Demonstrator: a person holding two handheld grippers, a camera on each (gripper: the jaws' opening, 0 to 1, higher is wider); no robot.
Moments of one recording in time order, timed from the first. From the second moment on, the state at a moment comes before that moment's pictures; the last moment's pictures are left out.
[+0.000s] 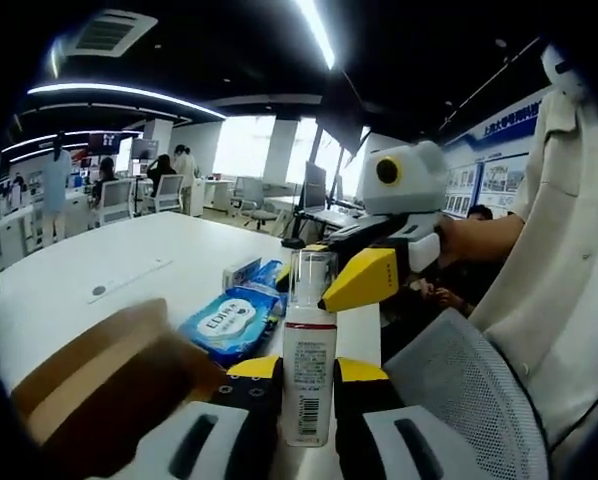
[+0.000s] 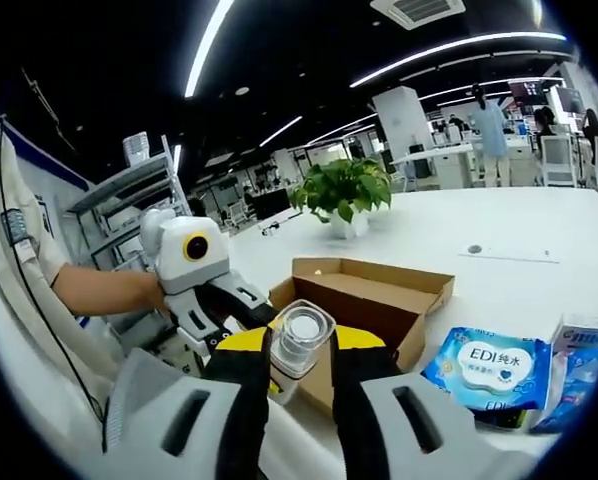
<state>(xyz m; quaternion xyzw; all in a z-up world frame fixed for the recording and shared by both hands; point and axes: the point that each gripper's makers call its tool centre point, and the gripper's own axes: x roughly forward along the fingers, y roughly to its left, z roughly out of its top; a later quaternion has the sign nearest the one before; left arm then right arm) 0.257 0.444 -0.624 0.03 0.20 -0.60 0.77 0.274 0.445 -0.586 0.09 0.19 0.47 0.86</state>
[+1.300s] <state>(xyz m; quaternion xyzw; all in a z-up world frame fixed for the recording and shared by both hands) 0.313 0.503 -0.624 0.09 0.21 -0.49 0.84 0.350 0.397 -0.574 0.03 0.16 0.42 0.89</state>
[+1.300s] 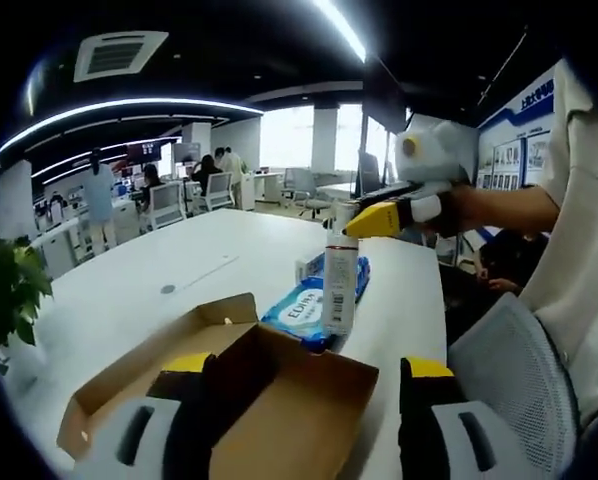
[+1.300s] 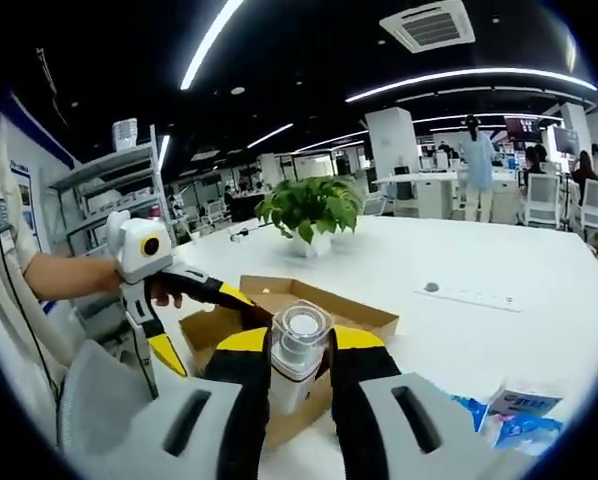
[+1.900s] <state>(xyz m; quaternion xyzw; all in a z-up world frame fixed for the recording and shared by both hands) 0.312 0.576 -0.618 0.09 0.22 -0.39 0.89 0.422 0.351 -0.593 -0.03 0.15 0.34 0.93</state>
